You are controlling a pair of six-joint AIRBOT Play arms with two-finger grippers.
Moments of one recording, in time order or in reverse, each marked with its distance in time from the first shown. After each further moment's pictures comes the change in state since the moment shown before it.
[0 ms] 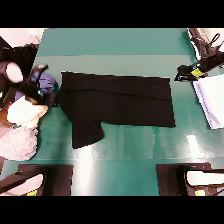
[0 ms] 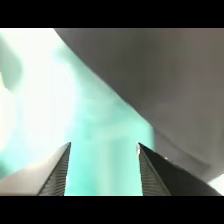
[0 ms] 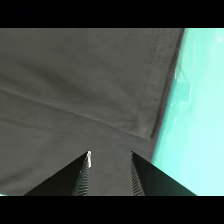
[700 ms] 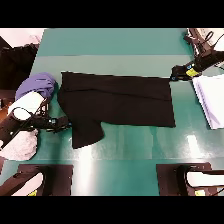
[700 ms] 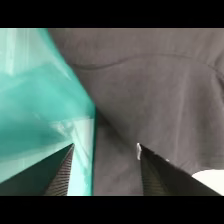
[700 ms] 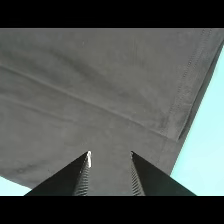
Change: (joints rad) left arm 0.079 0.123 -0.525 -0.450 0.327 0.151; right arm 0.063 0.011 0.000 0.014 0.016 -0.007
